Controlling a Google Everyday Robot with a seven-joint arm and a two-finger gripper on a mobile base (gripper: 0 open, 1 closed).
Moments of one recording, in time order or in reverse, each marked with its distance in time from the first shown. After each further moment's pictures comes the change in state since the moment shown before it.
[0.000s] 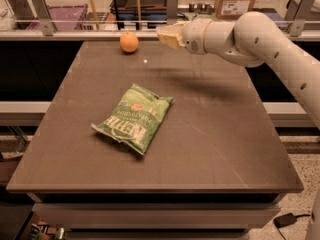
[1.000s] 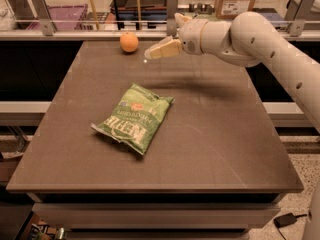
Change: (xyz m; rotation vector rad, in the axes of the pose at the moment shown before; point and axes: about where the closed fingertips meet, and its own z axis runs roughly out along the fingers) arm -0.001 0.006 0.007 -0.013 -0.003 0.001
